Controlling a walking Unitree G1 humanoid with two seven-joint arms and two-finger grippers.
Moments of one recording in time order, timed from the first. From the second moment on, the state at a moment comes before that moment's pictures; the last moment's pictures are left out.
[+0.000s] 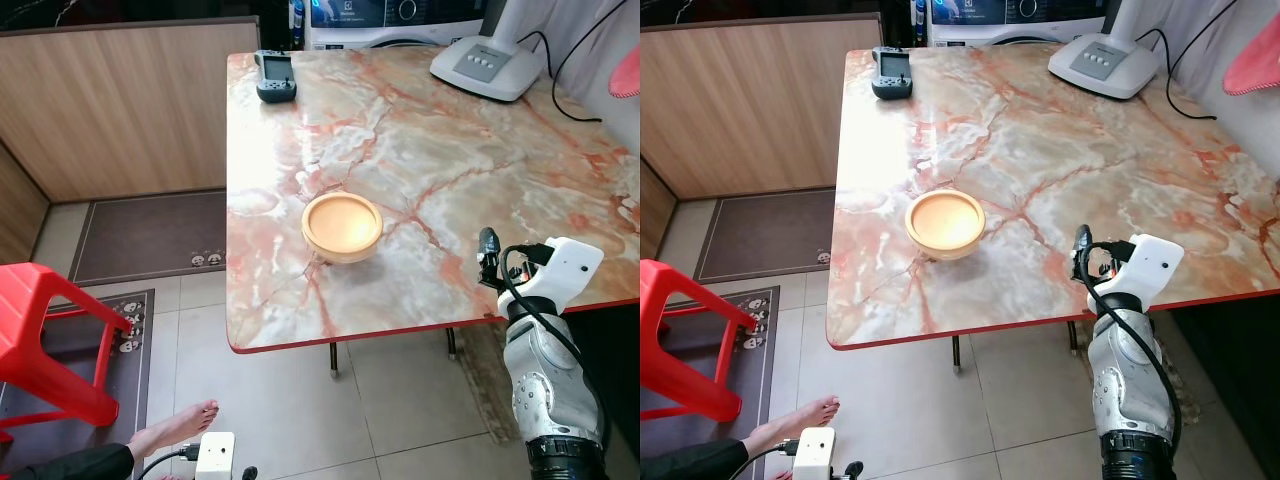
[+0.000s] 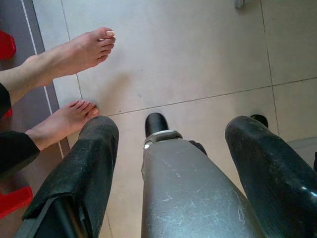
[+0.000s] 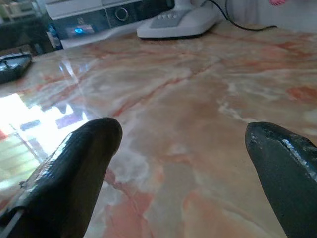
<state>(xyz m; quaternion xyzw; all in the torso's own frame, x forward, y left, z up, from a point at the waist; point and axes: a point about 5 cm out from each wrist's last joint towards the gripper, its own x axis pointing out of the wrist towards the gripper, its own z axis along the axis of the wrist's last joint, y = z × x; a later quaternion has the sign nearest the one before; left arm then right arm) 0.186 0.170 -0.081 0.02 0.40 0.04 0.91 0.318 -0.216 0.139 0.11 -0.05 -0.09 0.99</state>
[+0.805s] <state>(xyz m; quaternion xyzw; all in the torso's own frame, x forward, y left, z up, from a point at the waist) 0.183 0.175 -0.081 0.02 0.40 0.03 0.91 0.317 -0.210 0.132 0.11 -0.07 -0.08 0.99</state>
